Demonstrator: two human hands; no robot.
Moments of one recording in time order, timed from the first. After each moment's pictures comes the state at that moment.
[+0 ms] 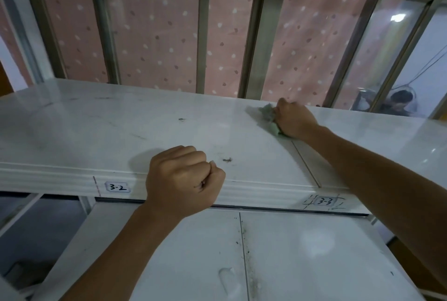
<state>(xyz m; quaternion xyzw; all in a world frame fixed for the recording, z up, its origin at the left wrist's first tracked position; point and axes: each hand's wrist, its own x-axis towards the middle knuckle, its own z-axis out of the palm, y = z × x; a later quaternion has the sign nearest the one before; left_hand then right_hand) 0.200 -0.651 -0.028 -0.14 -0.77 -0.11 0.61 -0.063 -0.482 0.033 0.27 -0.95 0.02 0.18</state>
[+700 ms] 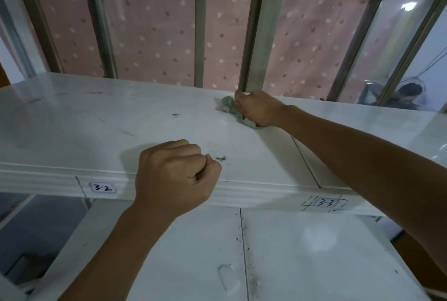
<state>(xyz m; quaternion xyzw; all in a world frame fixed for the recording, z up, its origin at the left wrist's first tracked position) 0.196 -0.645 -0.023 -0.11 -0.80 -0.11 0.58 -0.058 -0.544 0.041 0.47 -0.87 -0.05 0.14</state>
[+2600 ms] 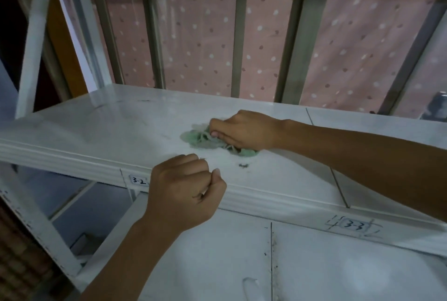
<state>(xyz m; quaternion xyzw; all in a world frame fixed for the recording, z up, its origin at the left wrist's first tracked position) 0.226 -0.643 -0.031 -0.06 -0.81 -0.08 0.57 0.018 -0.584 0.037 0.78 -0.58 0.03 0.25</state>
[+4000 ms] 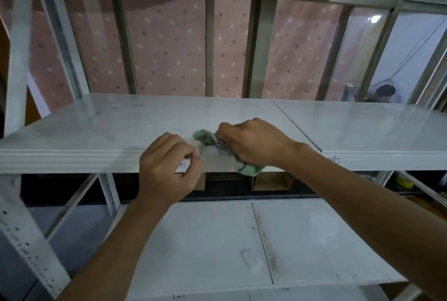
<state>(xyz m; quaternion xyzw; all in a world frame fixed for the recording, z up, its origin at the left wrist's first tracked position) 0.306 -0.710 -0.024 -0.15 -0.74 -0.14 0.64 0.193 -0.534 0.044 0.59 -0.76 0.04 0.28</state>
